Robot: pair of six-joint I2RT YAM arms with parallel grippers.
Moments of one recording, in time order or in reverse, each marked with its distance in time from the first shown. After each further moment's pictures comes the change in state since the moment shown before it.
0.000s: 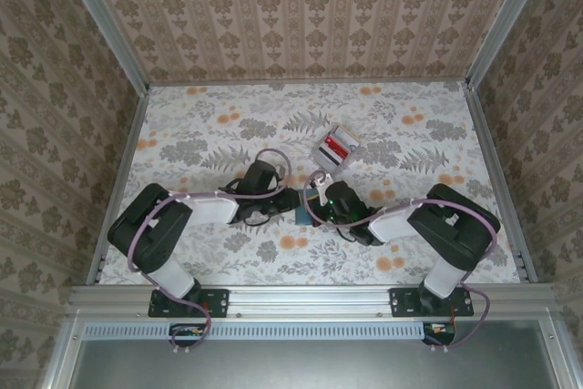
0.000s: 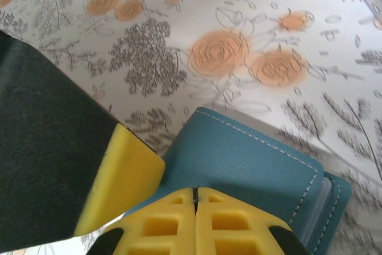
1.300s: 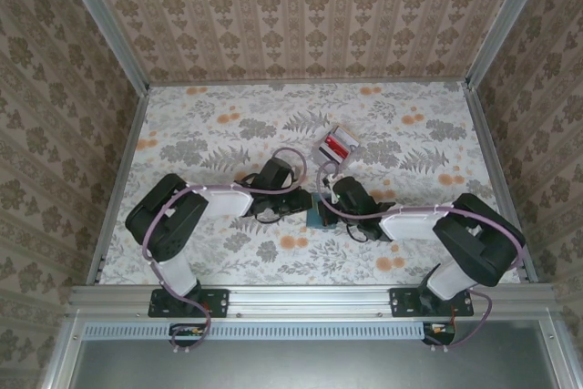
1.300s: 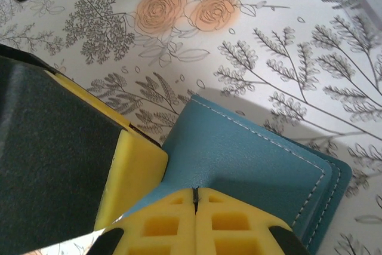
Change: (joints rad) left arm -0.078 0.126 0.139 -0.079 0.028 0.004; right arm -0.049 -0.158 0.000 -0.305 -0.032 0.131
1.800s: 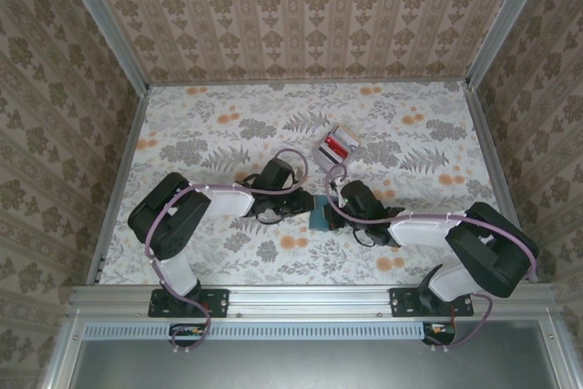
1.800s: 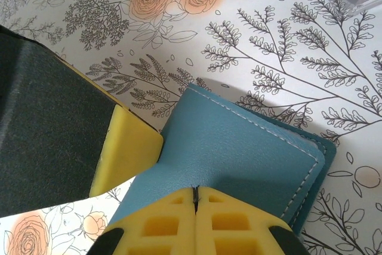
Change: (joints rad) left arm -0.004 0.025 0.000 0.026 0.059 -0.011; right arm -0.011 -0.099 -0.080 -0.026 -0.011 0.015
